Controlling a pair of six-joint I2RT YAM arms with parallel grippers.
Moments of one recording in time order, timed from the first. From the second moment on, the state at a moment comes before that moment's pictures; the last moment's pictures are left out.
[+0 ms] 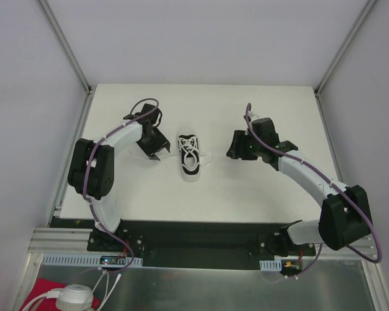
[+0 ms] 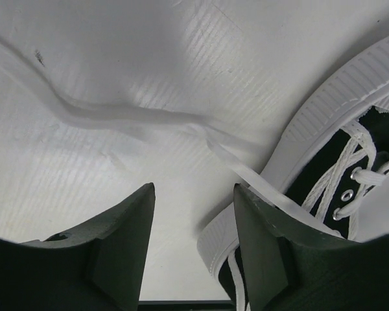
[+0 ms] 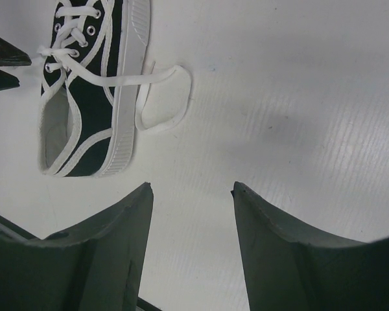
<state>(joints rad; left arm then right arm) -0.30 1.79 1.26 -0.73 0.08 -1.00 0.44 1.36 0.93 -0.36 -0.17 0.41</state>
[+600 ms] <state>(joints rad) -0.30 1.88 1.29 -0.72 0.06 -1.20 0.44 1.35 0.91 -0.36 -0.20 0.41</state>
